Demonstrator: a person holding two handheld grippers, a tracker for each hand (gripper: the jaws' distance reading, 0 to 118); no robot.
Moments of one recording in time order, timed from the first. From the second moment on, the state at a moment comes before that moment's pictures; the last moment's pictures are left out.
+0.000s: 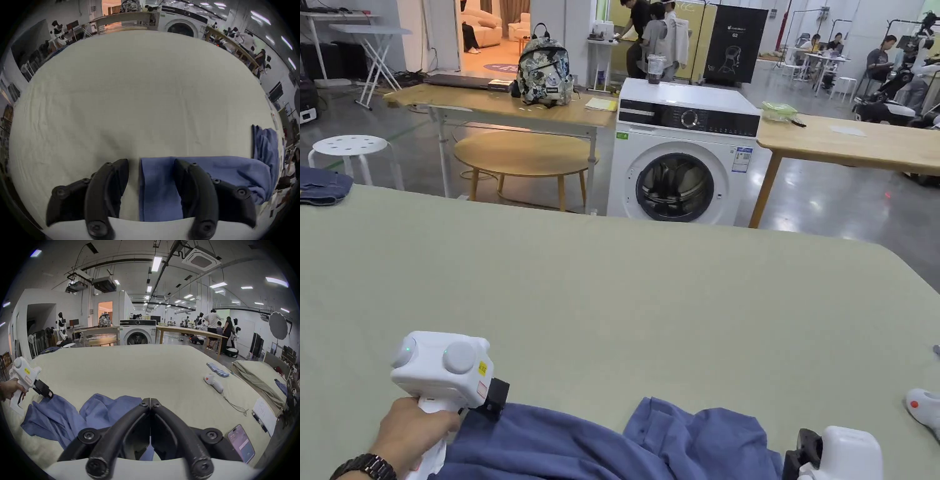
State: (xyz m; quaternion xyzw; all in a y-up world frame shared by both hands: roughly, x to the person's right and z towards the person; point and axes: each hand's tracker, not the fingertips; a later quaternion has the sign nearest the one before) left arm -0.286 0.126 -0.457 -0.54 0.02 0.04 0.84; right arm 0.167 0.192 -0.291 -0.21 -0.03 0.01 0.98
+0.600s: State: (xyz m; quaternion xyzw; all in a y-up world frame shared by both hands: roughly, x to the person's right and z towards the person) left arm -0.277 0.180 -0.374 -0.43 -0.02 0.07 0.90; right arm 0.222 0.184 -0.352 -0.35 0.01 -0.01 0.94
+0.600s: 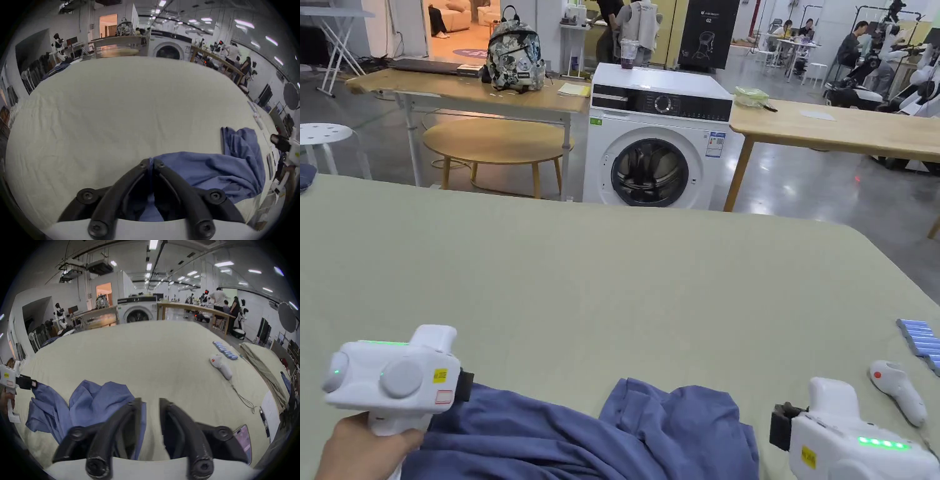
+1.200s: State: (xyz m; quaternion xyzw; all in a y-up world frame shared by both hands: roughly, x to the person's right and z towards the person) left arm -0.291 0.180 -0.331 -0.43 -0.02 0.07 0.90; right arm 0.207 0.141 -0.426 -0.48 0.05 -0.04 0.87
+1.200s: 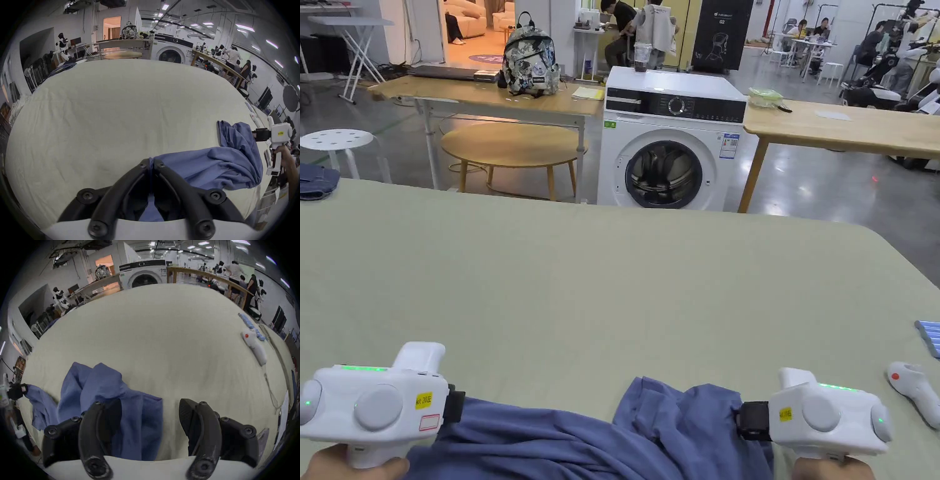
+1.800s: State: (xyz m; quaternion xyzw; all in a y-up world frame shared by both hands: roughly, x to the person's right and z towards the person) left arm -0.287 0.187 -0.322 -0.41 -0.01 0.06 0.91; right arm 0.188 0.158 -0.411 -0.46 0.06 0.00 0.89
